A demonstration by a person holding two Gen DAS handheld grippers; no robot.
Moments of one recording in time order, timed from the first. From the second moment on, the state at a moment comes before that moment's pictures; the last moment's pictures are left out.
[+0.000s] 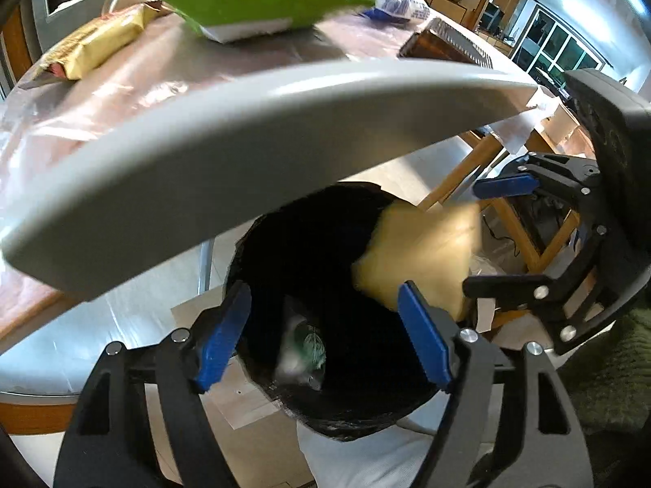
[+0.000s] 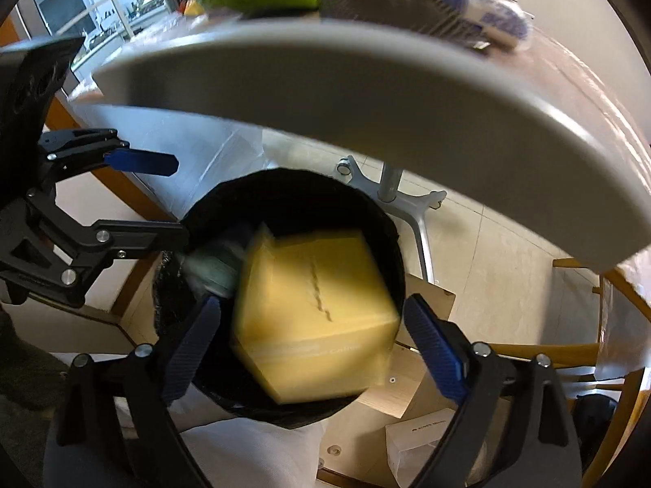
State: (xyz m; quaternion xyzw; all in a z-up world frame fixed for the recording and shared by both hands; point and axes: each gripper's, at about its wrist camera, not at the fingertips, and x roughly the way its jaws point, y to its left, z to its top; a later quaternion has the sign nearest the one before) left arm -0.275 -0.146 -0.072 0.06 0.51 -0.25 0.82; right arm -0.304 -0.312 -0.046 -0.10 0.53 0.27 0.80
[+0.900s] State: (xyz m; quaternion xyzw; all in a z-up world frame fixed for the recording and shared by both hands) left arm -0.218 -0.144 0.039 0.03 0.41 -0.17 0.90; right arm -0.204 -0.336 0.062 -0.10 0.43 0.15 0.88
